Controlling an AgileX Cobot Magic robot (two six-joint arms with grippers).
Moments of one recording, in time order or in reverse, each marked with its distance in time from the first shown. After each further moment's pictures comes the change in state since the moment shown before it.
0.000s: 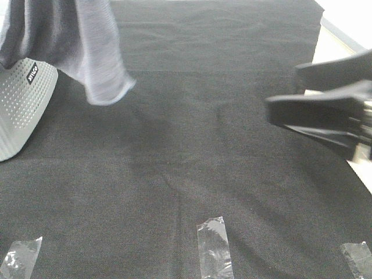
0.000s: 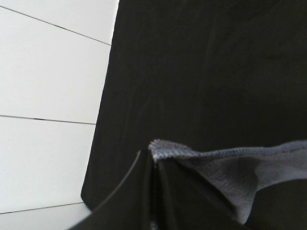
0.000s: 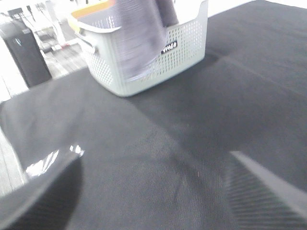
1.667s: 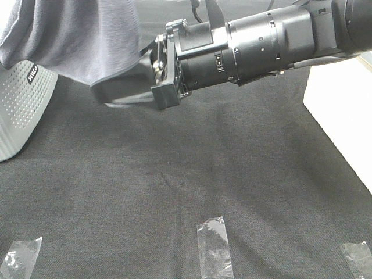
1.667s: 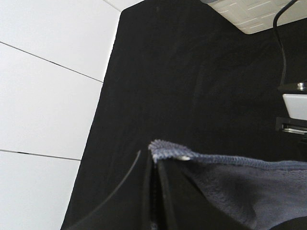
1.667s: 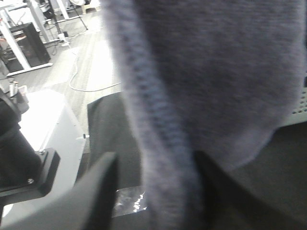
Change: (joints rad) left arm -0.004 0.000 0.000 -0.135 -0.069 -0.022; right arm 0.453 0.774 -0.592 0.107 0.064 -0.118
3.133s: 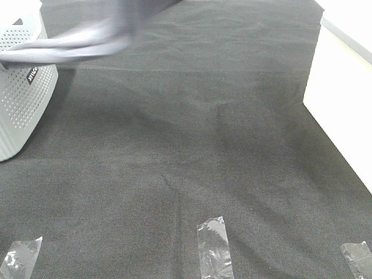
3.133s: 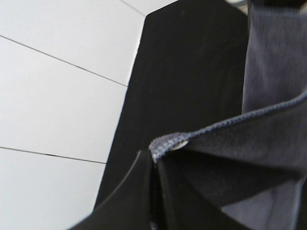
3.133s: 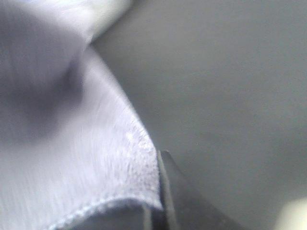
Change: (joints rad) left arm 0.000 0.047 0.000 0.068 -0.127 -0.010; right arm -0.112 -0.140 -0.752 -1.454 0.174 1.566
